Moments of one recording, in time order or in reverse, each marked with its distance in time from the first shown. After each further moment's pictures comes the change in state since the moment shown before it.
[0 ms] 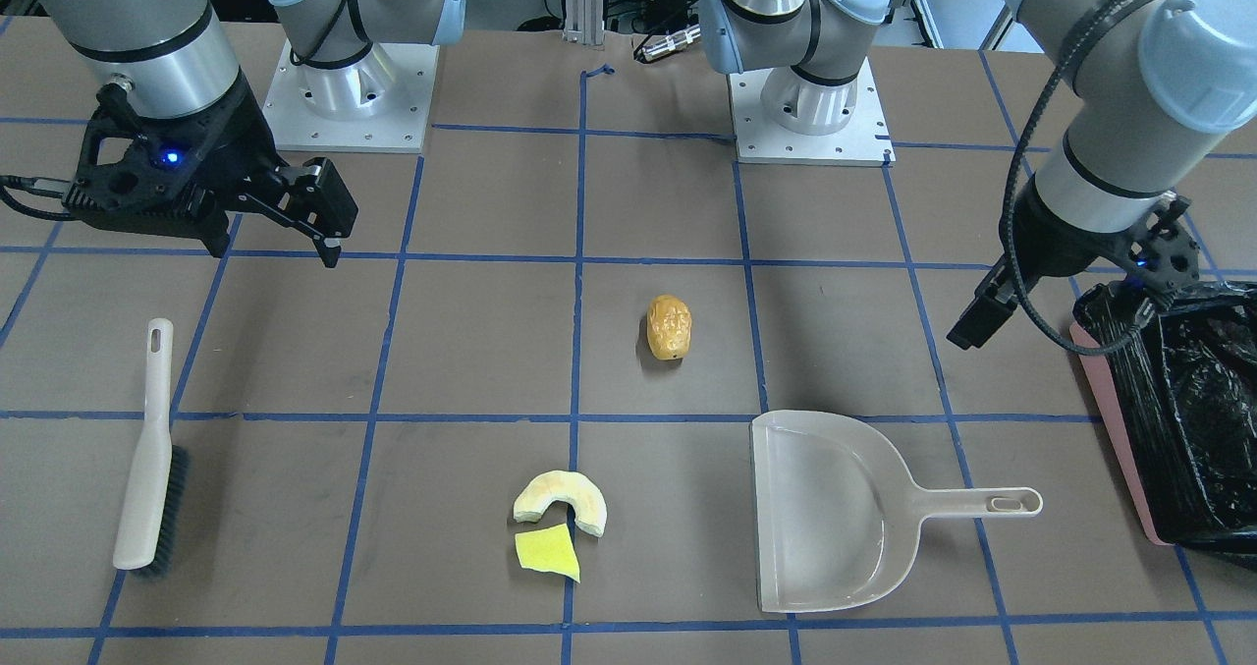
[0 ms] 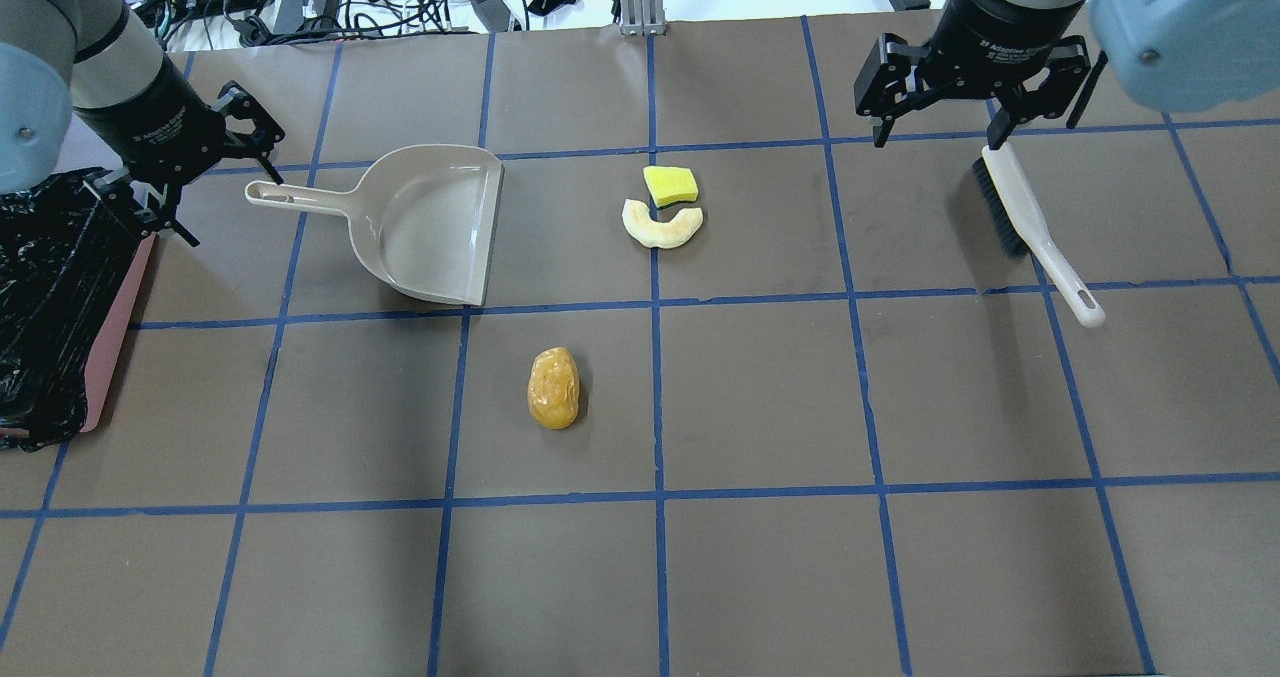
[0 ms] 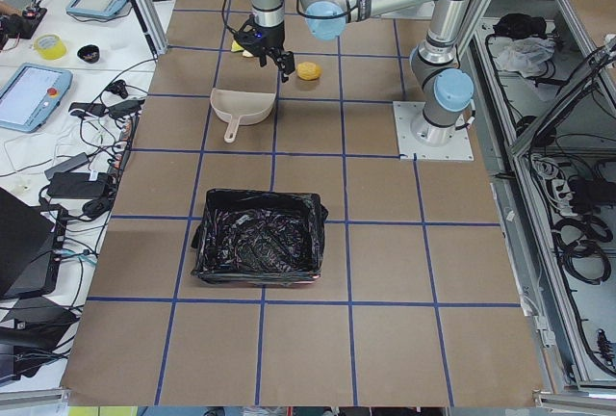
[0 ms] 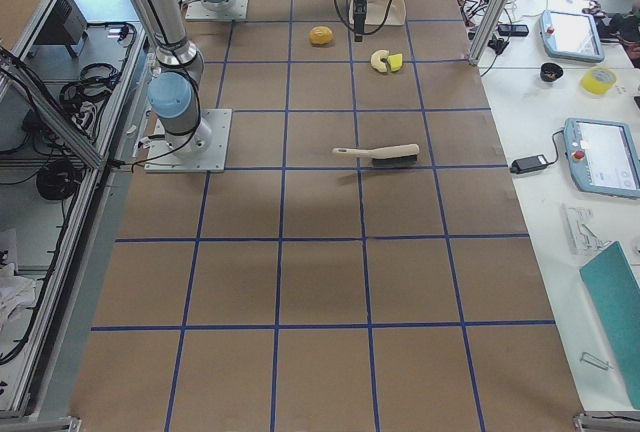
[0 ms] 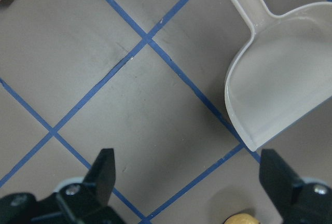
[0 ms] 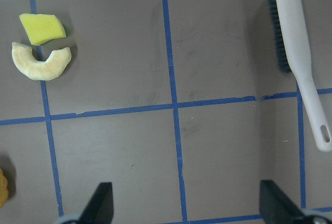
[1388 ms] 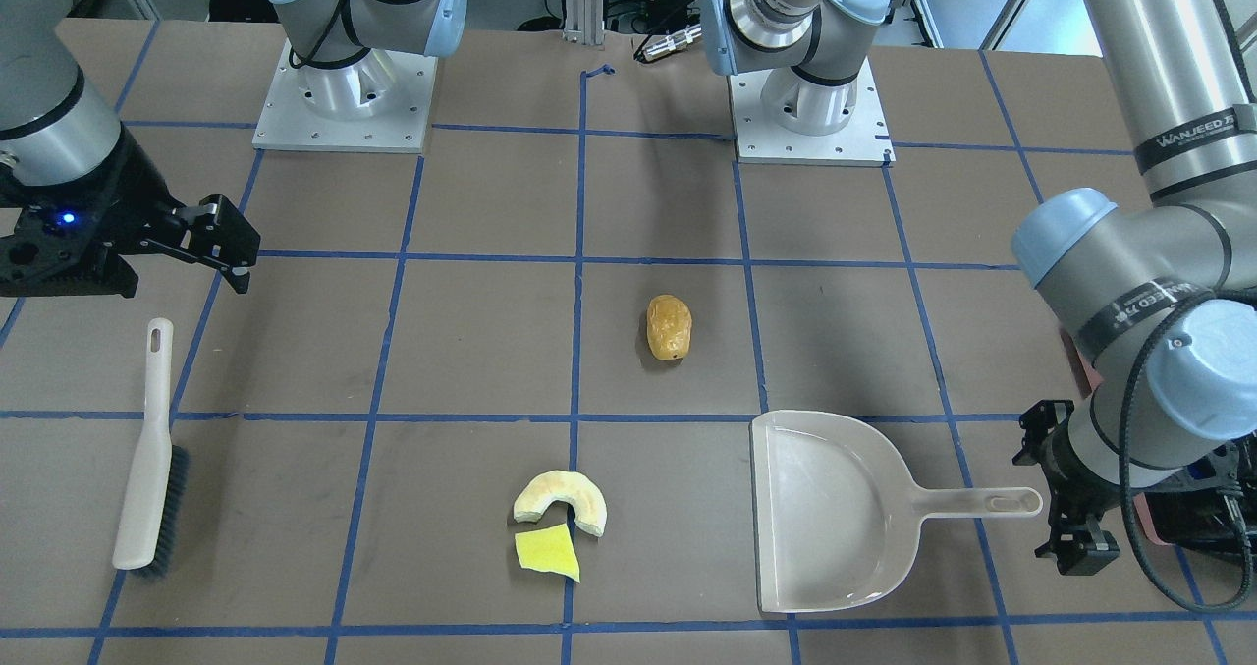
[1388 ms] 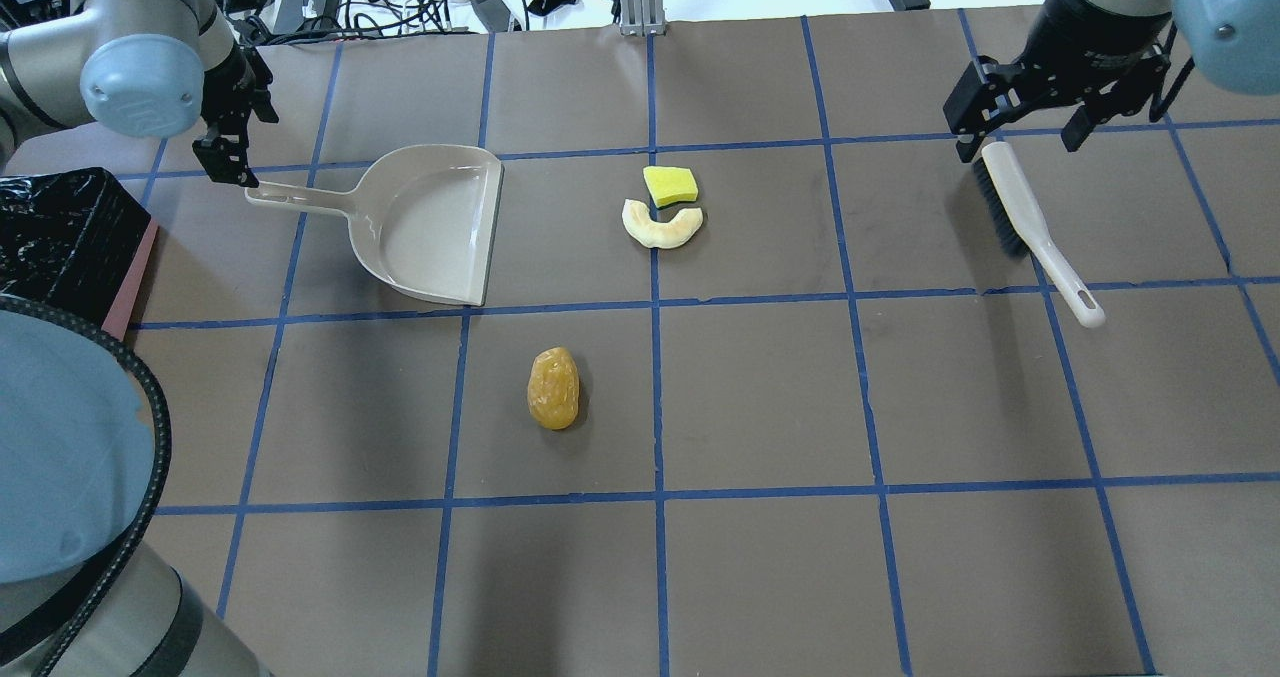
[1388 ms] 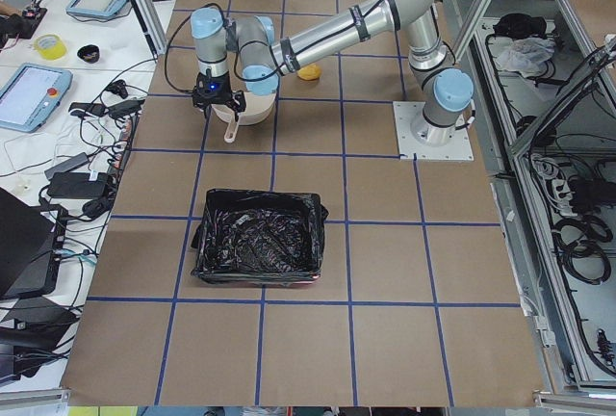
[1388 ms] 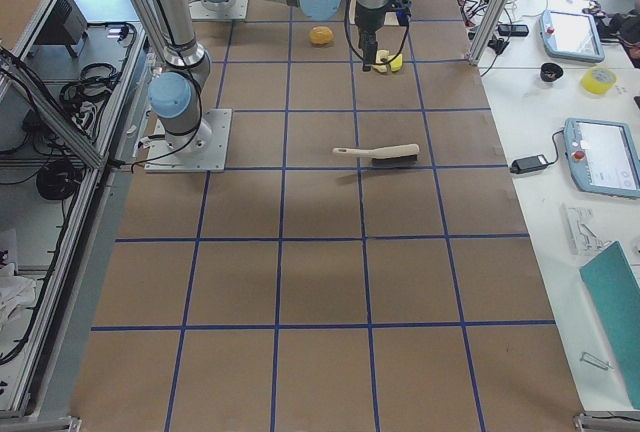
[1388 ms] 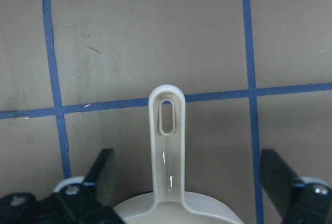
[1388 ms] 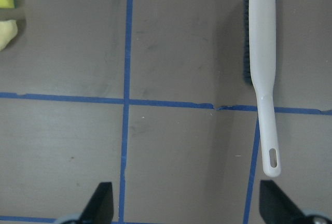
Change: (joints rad) left arm 0.007 -0.418 0.231 0.264 0.093 -0.636; right arm -0.174 0.038 0.040 -0.005 -0.009 -0.333
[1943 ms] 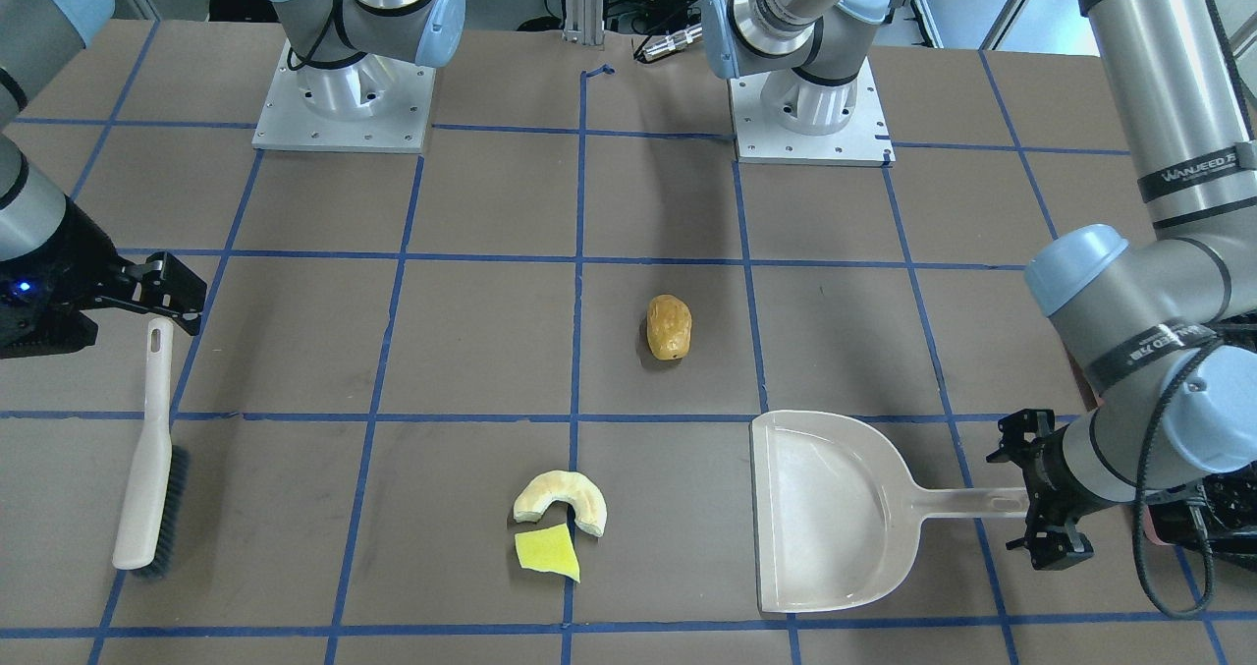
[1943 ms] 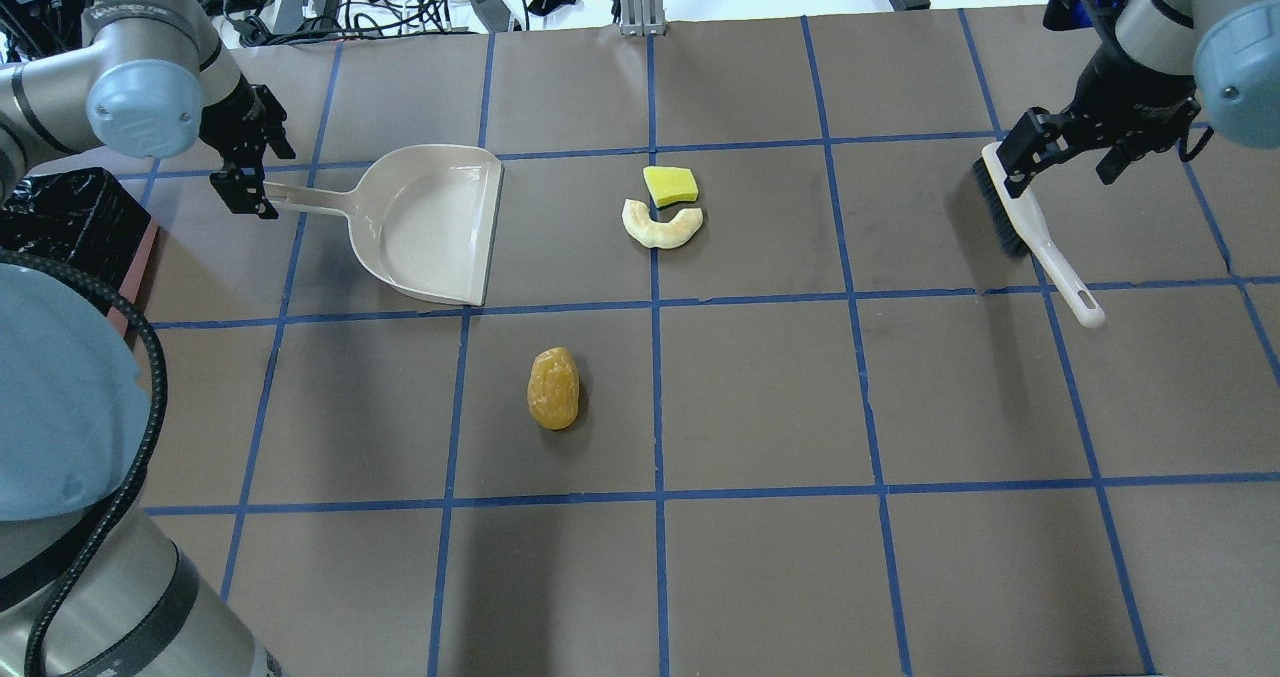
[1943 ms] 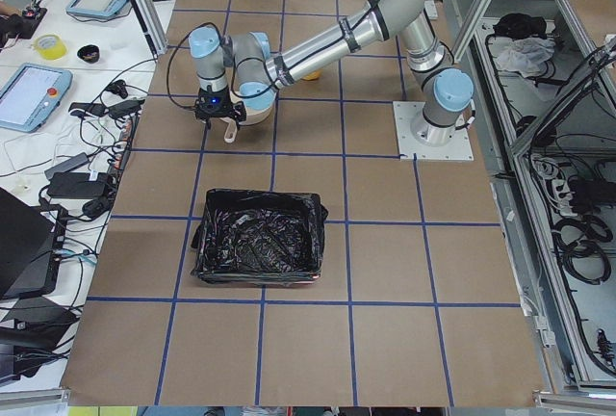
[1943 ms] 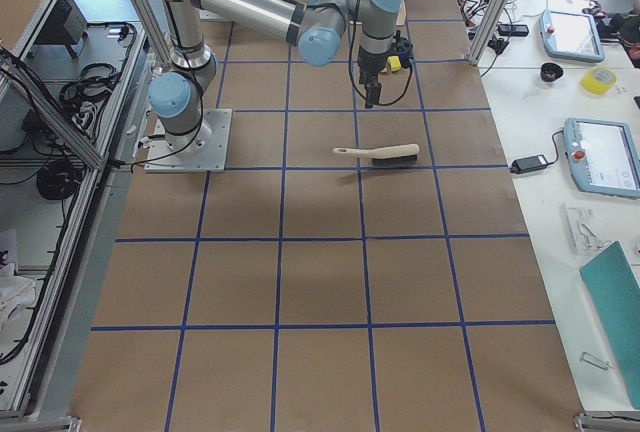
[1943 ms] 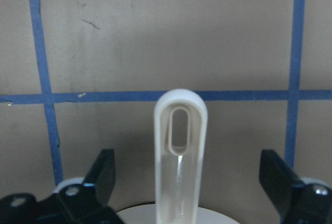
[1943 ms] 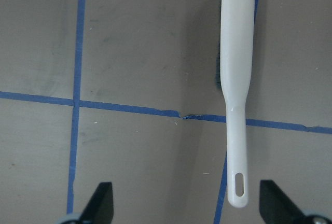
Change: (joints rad) left arm 0.057 -0.027 -0.017 -0.083 -0.107 0.029; right arm -0.124 0.056 0.107 -0.157 0.005 -0.179
